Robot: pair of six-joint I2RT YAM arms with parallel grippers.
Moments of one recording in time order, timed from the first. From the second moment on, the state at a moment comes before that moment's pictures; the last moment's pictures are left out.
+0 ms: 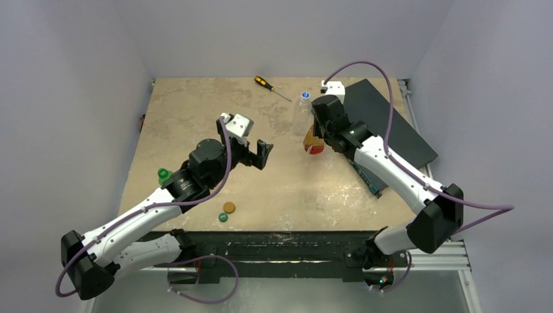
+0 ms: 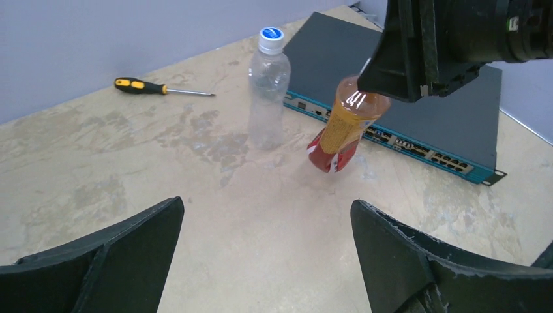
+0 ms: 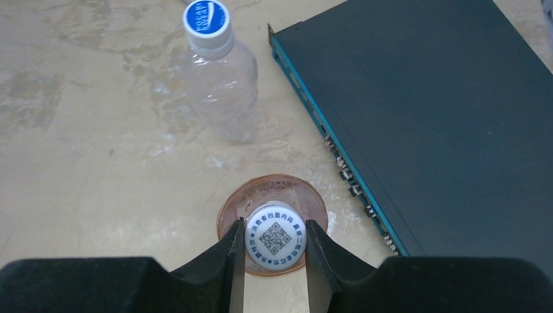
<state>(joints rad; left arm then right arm) -0.83 0.97 0.82 0.04 -0.24 -0.07 0.64 1.41 1.33 -0.58 0.53 0.39</state>
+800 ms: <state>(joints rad) -0.75 0.96 0.90 -0.15 -0.23 -0.12 0.57 1.56 1.25 -0.38 0.53 0.35</state>
